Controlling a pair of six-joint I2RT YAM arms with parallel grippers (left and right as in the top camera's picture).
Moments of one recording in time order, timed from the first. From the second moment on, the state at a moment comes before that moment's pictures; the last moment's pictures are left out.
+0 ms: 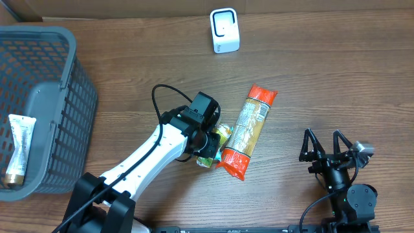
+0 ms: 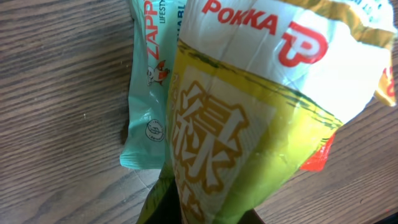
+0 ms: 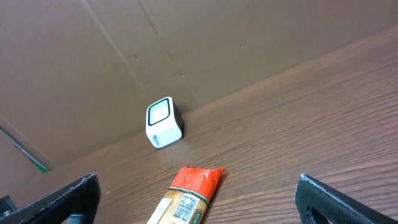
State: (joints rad) left arm -0.54 1.59 1.02 -0.82 0.18 -0.29; right arm 0.09 0.01 0.02 -0.03 -0.05 0.49
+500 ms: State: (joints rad) left arm -0.55 1.58 1.03 -0.86 0.19 -0.30; right arm 0.09 0.01 0.02 -0.03 -0.05 0.49
